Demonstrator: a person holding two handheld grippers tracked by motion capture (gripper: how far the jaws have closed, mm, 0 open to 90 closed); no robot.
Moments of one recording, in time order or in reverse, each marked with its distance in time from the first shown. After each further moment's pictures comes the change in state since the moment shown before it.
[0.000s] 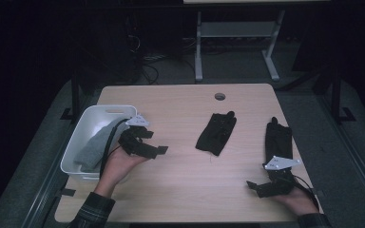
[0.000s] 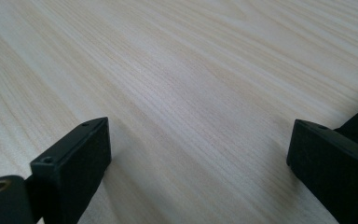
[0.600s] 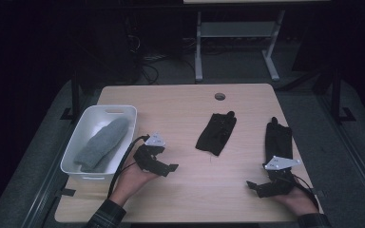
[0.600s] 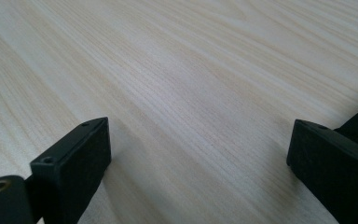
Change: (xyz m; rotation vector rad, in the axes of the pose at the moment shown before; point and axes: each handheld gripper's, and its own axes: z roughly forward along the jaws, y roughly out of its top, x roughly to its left) left arm -0.022 -0.035 0.047 0.082 -0.007 0.084; right arm 0.000 0.000 0.000 0.001 0.000 -0.001
